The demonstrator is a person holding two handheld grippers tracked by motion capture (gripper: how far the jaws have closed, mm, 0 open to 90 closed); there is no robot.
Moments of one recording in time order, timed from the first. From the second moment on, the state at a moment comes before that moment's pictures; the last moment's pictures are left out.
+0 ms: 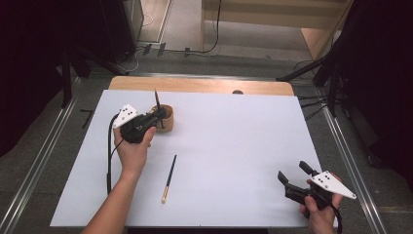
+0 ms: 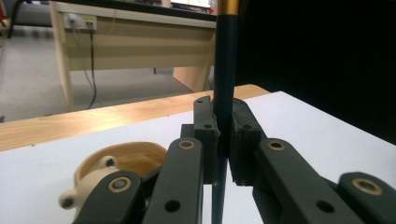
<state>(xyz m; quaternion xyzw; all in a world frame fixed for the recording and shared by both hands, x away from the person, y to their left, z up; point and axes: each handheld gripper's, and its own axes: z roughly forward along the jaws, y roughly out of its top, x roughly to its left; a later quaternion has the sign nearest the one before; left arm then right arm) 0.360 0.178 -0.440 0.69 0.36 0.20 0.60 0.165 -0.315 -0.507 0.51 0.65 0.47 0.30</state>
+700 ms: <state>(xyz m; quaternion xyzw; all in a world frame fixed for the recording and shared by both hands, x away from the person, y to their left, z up) 0.377 0.176 -0.442 0.67 0.37 0.23 0.60 0.158 -0.322 -0.513 0.51 0.65 0.47 0.30</state>
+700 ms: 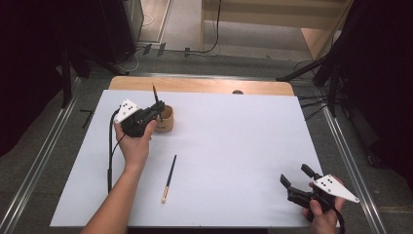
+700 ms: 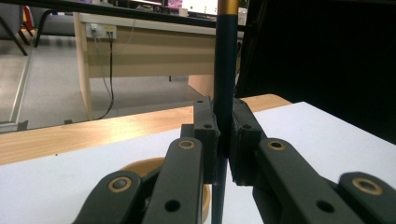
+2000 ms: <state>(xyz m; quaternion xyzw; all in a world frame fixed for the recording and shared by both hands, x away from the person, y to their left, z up) 0.399 0.144 -0.472 0.68 0.42 0.29 0.53 0.153 -0.321 -0.507 0.49 0.65 0.49 0.30</state>
